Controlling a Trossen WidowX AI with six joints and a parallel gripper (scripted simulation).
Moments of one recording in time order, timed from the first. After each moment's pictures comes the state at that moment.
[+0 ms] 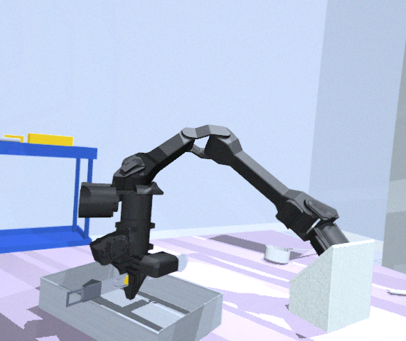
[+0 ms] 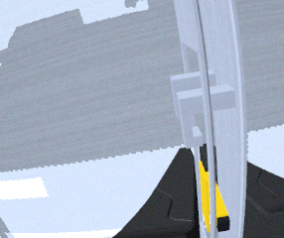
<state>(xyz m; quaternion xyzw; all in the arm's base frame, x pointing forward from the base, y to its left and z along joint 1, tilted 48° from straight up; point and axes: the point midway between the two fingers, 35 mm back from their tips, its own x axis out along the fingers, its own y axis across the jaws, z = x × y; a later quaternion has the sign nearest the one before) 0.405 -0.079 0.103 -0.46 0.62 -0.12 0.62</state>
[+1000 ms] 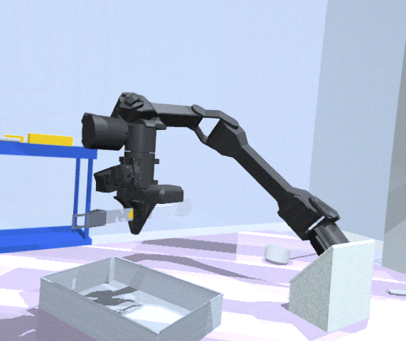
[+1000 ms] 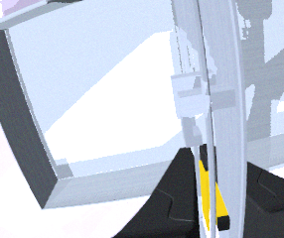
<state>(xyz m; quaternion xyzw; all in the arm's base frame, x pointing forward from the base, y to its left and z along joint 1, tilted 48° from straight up) 0.382 0.011 0.184 -0.45 0.63 -0.12 0.62</state>
